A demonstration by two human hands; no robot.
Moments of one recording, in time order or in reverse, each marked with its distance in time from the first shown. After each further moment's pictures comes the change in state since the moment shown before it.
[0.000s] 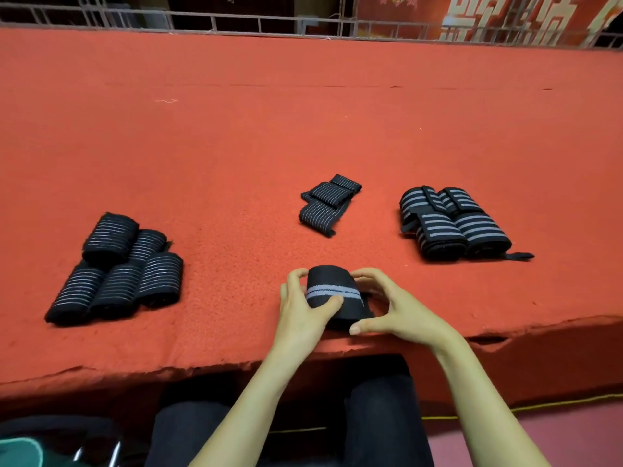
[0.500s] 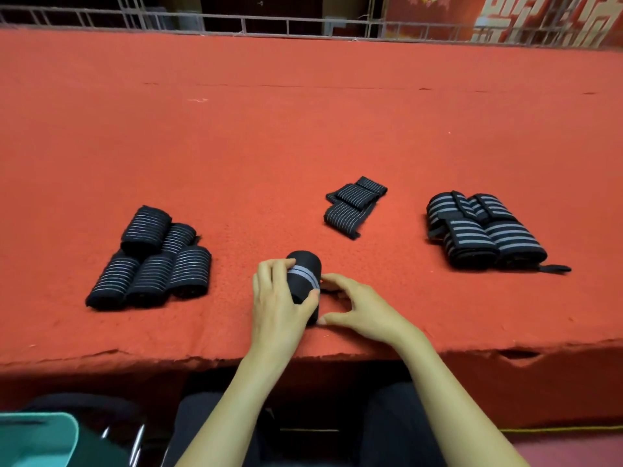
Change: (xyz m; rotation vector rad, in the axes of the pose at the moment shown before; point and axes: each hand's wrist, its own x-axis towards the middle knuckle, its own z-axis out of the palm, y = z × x) left_hand 0.003 -0.011 -0.046 0.396 0.401 0.335; right_hand 0.049 -0.026 0.059 -0.209 -0.054 -0.070
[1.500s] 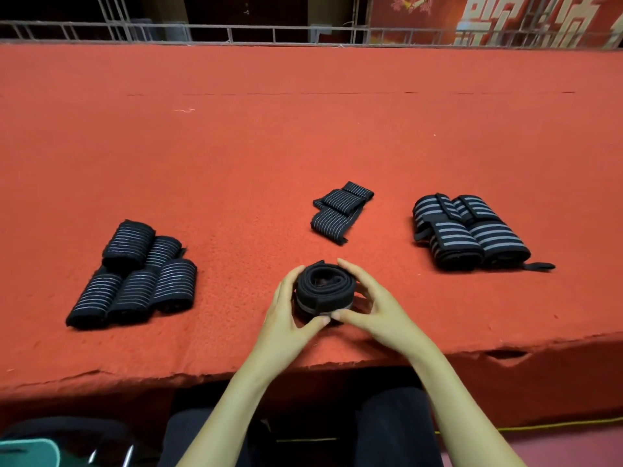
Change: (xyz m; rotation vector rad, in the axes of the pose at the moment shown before) left_hand -0.005 -0.015 0.017 -0.456 -0.413 -0.040; right_hand -0.026 0.010 -0.018 0.388 0.202 -0.085
